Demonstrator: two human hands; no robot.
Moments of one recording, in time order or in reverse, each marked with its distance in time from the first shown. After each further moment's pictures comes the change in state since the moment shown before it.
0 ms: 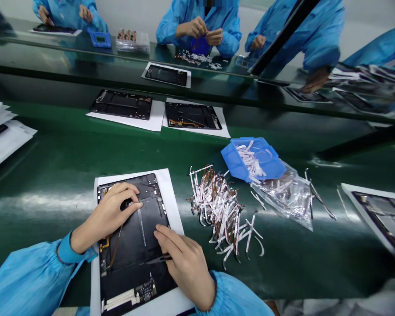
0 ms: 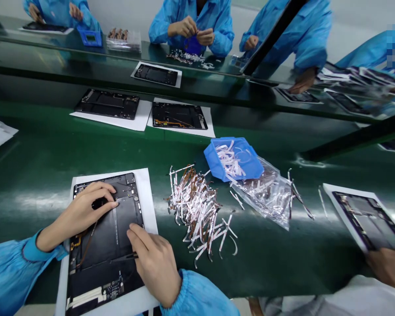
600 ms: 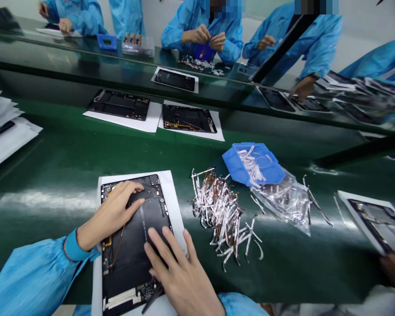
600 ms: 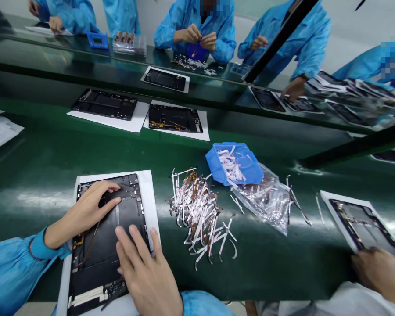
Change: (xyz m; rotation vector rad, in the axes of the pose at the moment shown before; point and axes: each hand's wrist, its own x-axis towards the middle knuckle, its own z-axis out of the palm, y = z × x) left_hand -0.003 -0.007 0.008 0.041 0.060 -0.041; right_hand 0.002 -0.026 -0.015 -0.396 -0.143 -0.234
